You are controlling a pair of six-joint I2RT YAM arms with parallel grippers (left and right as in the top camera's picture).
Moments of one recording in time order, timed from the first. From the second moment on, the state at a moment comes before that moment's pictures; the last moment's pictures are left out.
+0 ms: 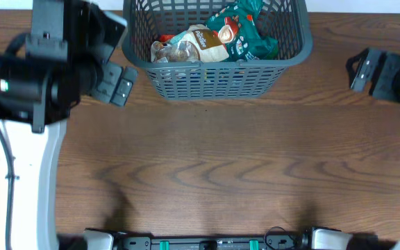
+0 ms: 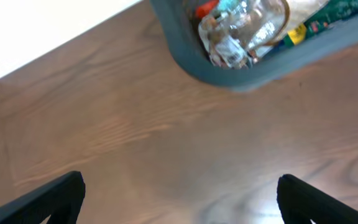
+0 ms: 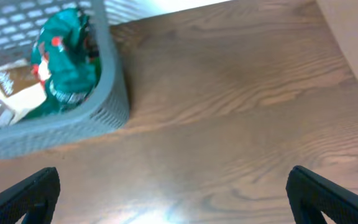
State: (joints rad) left arm -0.20 1.51 2.05 -1.47 -0.08 0.28; right arm -0.12 1.45 2.19 -1.56 0.02 0.12
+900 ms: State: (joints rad) left arm -0.11 0.89 0.78 -0.73 -0.13 0.09; right arm 0.04 0.93 0.70 -0.81 0.03 0.11
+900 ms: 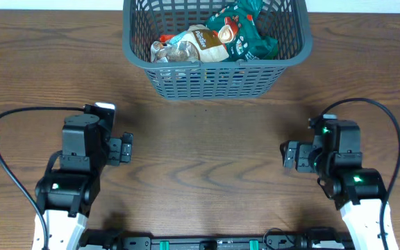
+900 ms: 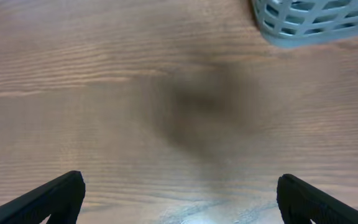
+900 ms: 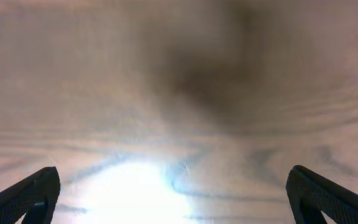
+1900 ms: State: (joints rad) left arm -0.11 1.04 0.78 -0.73 -0.14 0.09; right arm 0.04 1.02 0.68 -0.81 0.03 0.11
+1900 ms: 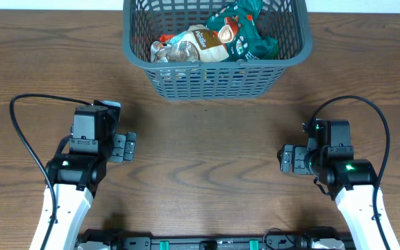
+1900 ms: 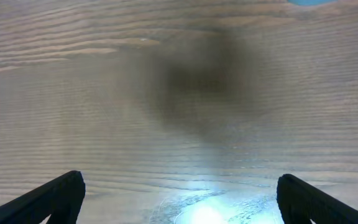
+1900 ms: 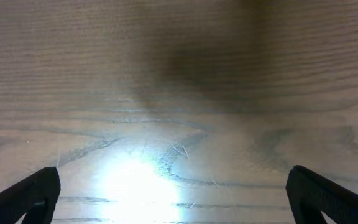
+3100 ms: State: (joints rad) left arm -0.11 1.04 0.78 -0.73 -0.14 0.09; right arm 0.04 0.22 0.56 -0.62 0.02 0.04
